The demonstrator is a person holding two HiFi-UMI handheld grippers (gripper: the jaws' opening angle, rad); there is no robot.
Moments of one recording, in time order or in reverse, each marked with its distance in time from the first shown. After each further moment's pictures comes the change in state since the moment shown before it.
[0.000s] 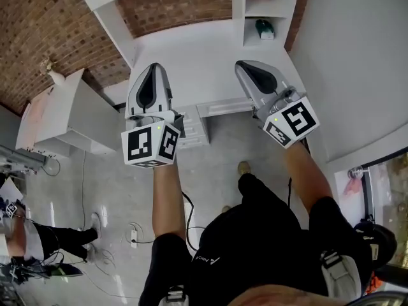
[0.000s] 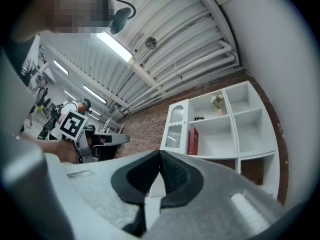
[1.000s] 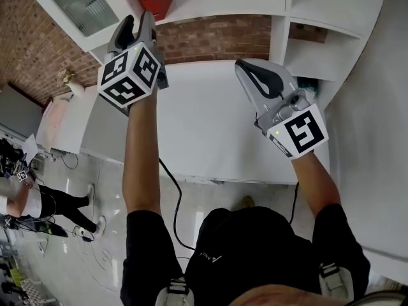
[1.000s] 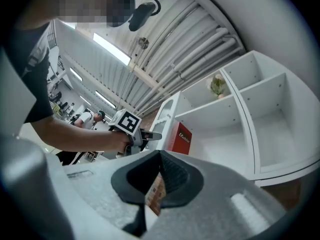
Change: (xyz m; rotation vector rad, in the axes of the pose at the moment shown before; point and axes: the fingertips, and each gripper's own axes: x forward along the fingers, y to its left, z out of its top) left arm 0.409 0.169 -0.080 0.205 0.056 0.231; right arm 0.224 -0.245 -0.101 -0.090 -0.138 0.153
